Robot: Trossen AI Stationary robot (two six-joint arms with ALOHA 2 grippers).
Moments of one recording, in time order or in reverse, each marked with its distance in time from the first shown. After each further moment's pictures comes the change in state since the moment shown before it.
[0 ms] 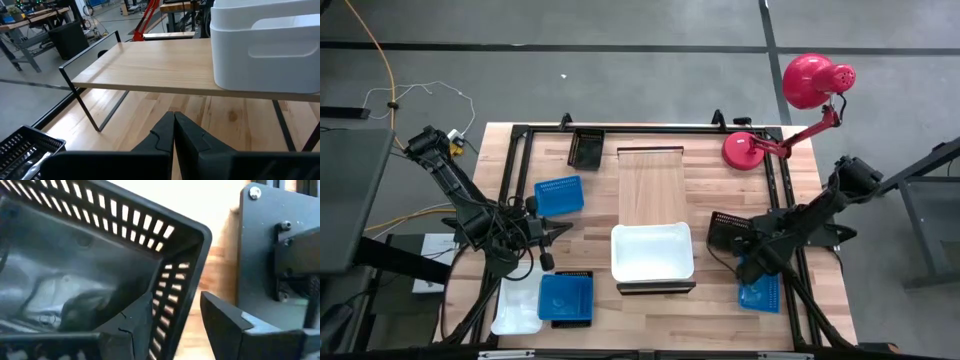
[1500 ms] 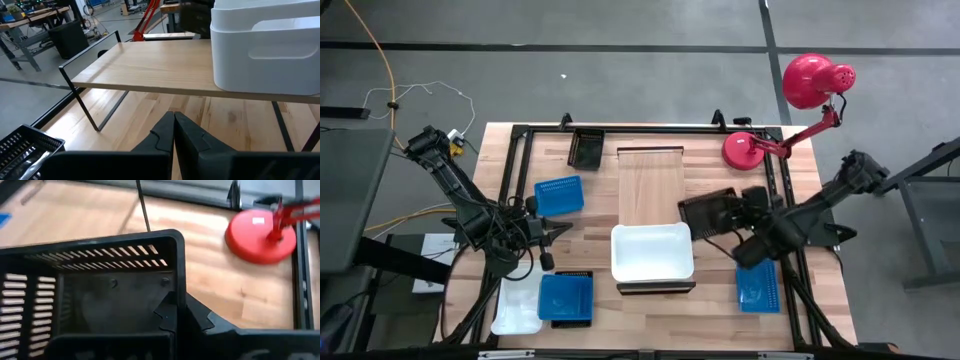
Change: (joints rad) left arm 0.000 0.000 0.000 0.003 -0.001 -0.009; right arm -0.157 -0.093 0.552 -0.412 0.595 -0.286
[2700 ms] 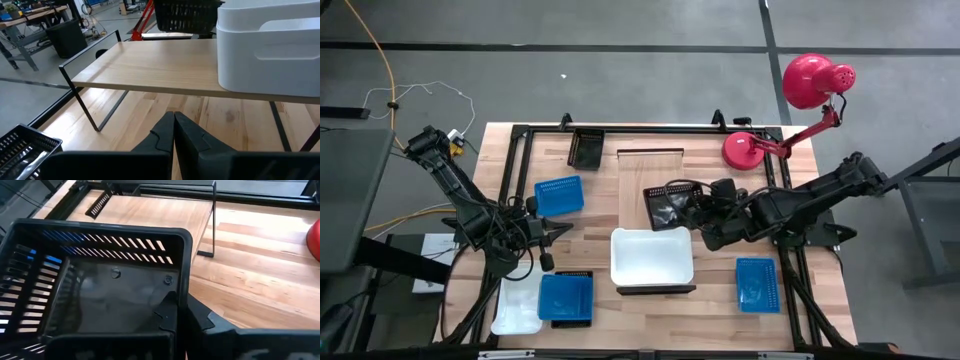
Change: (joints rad) left arm 0.000 0.000 0.000 0.007 0.009 0.000; right arm -0.180 0.040 0.021 0.554 -0.027 -0.452
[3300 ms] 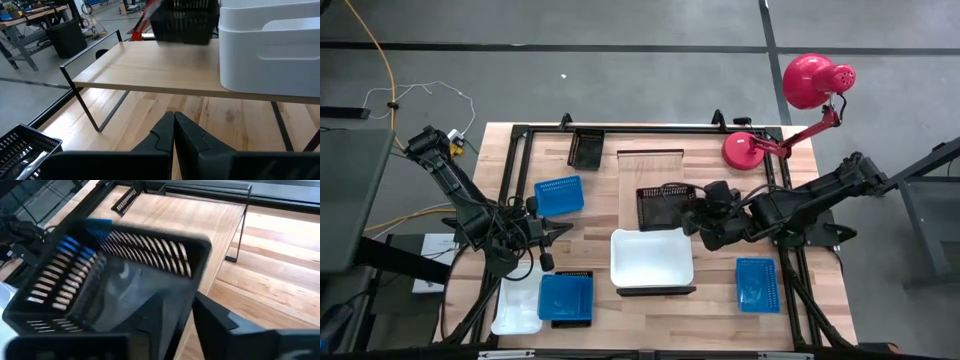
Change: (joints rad) left arm 0.000 0.000 0.000 0.000 0.000 0.000; right arm 0.001 0.000 0.000 0.133 -0.022 -0.153
